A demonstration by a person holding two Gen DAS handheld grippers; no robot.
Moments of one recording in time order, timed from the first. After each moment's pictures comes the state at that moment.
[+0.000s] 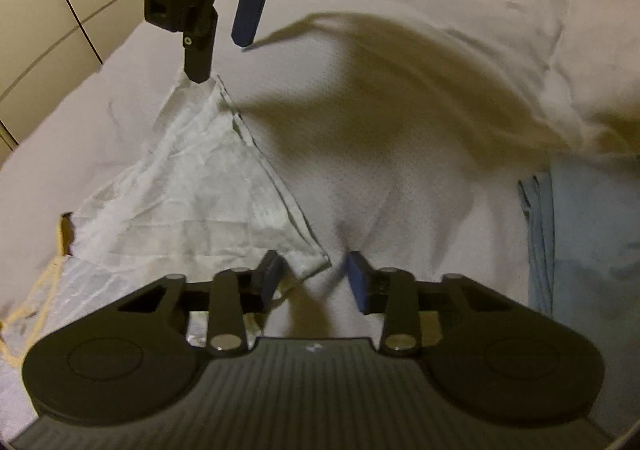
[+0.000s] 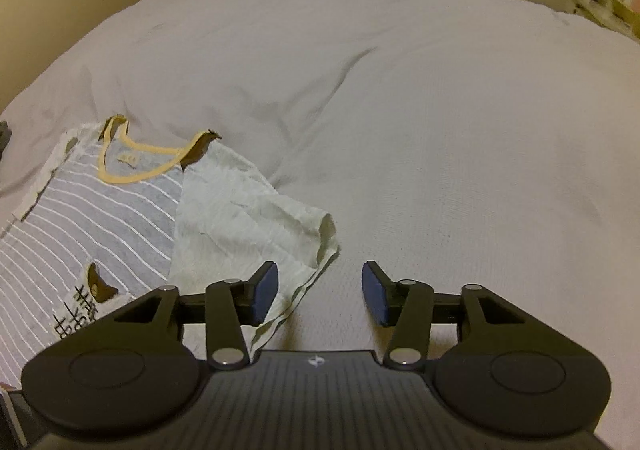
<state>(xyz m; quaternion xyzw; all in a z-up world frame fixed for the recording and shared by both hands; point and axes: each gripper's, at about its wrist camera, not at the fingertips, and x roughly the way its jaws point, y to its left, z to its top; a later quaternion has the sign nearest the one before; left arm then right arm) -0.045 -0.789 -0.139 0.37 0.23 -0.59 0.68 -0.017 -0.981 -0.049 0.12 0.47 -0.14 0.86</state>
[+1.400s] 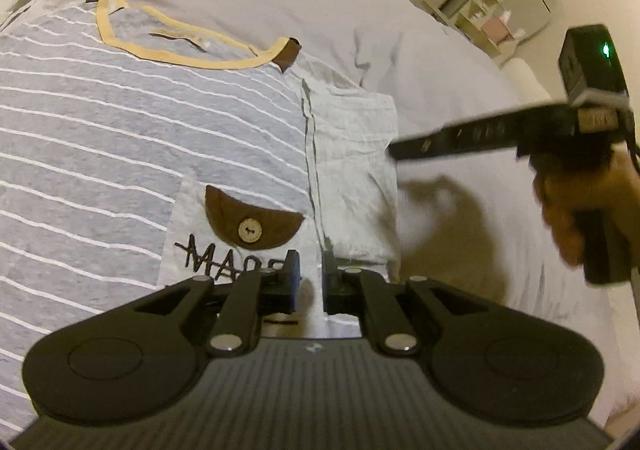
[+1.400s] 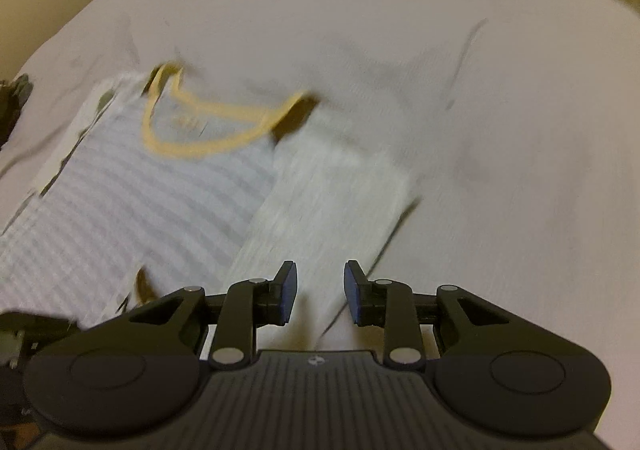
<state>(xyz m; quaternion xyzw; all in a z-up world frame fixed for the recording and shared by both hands) 0.109 -0.649 -0.142 -0.04 0.50 -0.45 0.74 0.082 -0.893 -0.101 0.12 0.53 -0.06 0.83</state>
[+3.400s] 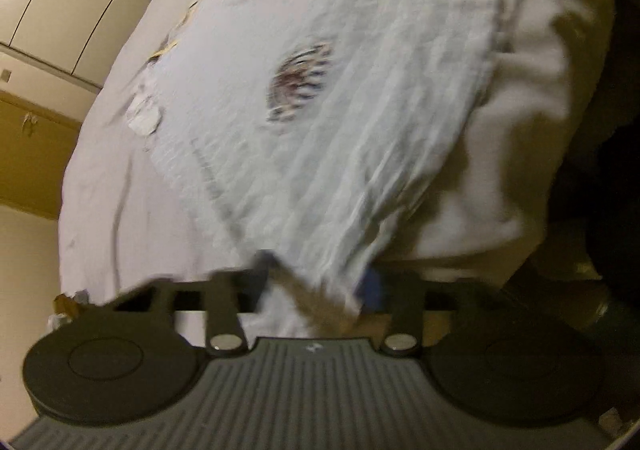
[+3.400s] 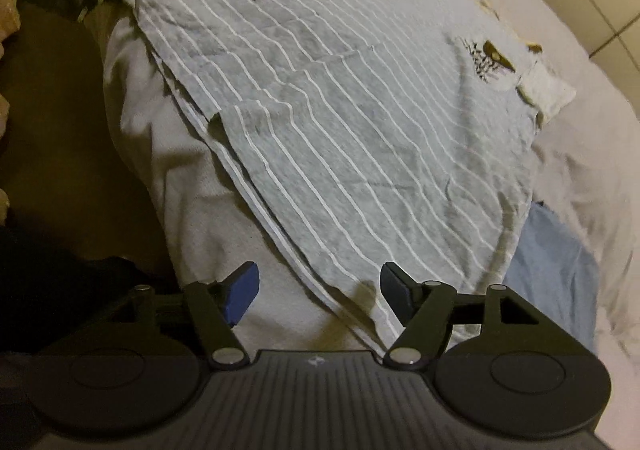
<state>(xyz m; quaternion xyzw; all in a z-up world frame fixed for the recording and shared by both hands) -0.063 -0.255 -0.150 0.59 0.19 -0.43 0.66 -0.232 -0.462 -0.113 -0.18 0.57 0.00 0.80</state>
